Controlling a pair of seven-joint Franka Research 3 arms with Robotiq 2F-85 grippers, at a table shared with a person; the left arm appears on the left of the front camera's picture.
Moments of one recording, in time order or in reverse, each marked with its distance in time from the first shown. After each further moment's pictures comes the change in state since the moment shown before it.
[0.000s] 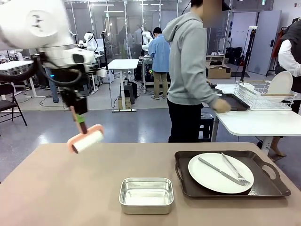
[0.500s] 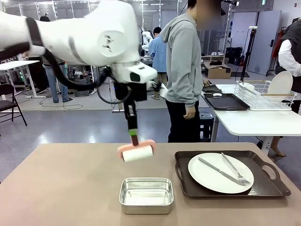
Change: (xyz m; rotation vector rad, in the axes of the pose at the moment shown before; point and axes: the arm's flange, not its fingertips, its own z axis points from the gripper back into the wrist) left arm 0.112 -0.100 -0.052 -0.025 0.002 -0.520; right arm 0.000 0.000 0.000 0.000 0.000 0.000
